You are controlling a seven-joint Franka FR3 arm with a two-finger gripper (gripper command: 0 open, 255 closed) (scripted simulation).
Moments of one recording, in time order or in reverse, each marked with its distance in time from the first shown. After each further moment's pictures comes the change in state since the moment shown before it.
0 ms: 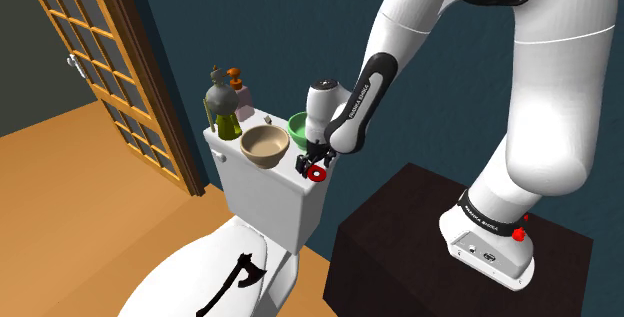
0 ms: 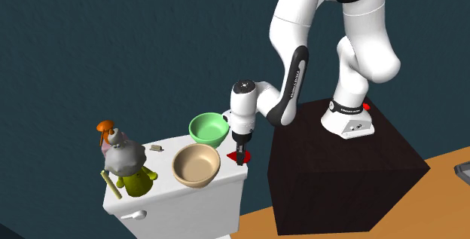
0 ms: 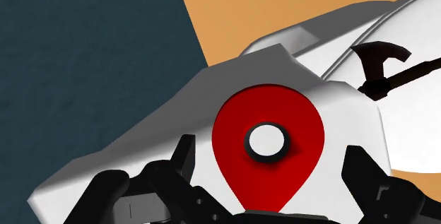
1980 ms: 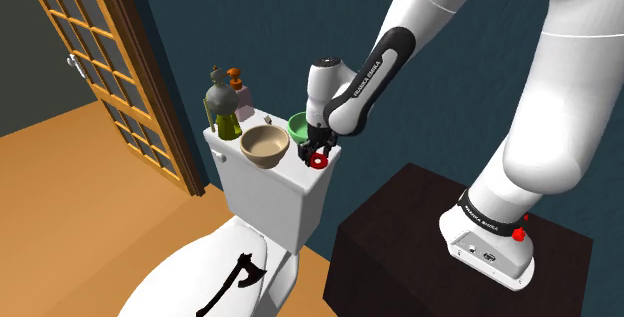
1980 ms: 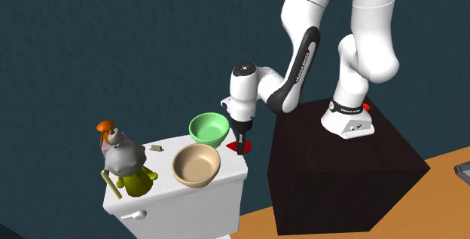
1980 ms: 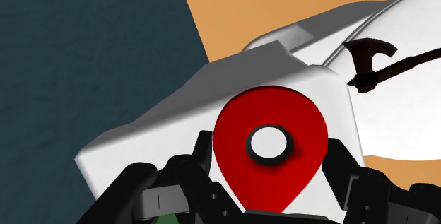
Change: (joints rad) arm -0.065 -0.172 0.079 -0.039 0.084 -0.132 -0.068
